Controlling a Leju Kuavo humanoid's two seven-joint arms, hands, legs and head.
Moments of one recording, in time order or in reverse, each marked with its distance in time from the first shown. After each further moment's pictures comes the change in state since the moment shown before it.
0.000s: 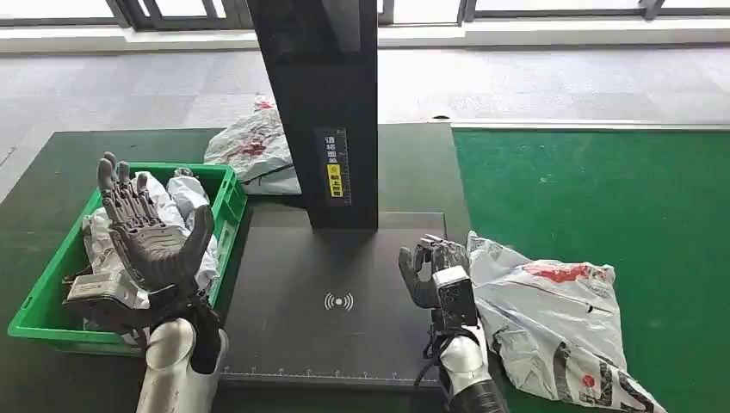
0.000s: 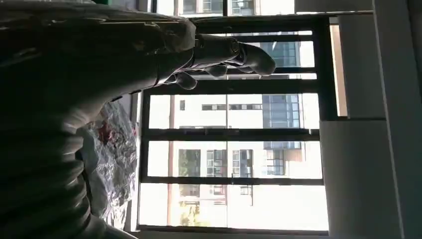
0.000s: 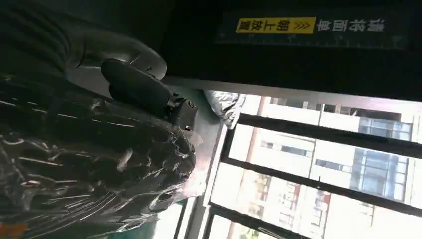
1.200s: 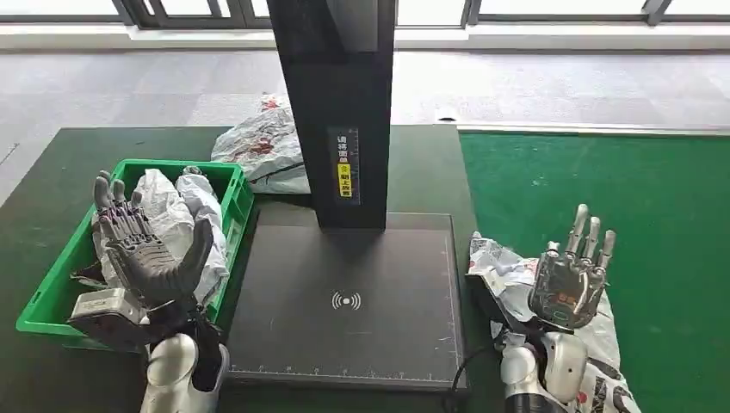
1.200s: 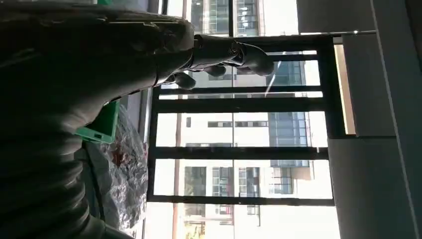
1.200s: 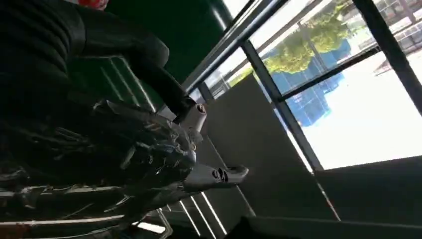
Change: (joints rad) left arm 0.072 0.005 -0.028 -0.040 -0.016 0.084 0.000; right arm 0.049 0.028 -0.565 -0.189 1.127 -0.451 0.327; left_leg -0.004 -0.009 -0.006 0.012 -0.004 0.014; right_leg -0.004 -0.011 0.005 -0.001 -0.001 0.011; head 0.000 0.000
